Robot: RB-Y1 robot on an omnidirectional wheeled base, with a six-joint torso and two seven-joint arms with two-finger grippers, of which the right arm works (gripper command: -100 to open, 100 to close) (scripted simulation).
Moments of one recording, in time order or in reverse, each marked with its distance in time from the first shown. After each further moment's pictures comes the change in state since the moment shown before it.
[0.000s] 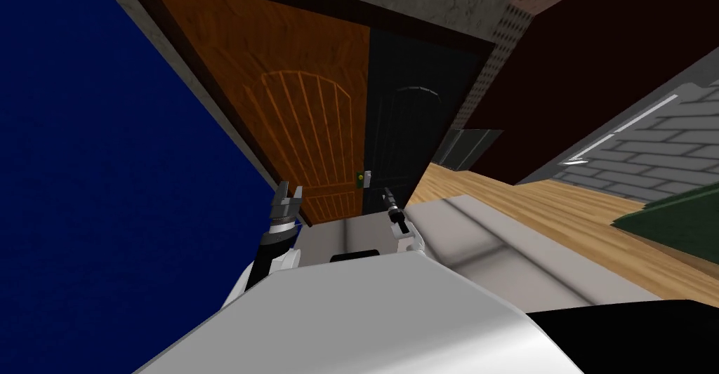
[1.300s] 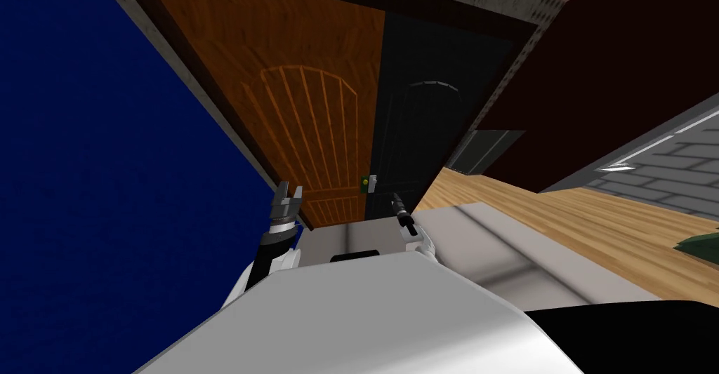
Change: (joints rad) arm -0.019 -0.070 -0.110 0.172 0.008 0.029 -0.075
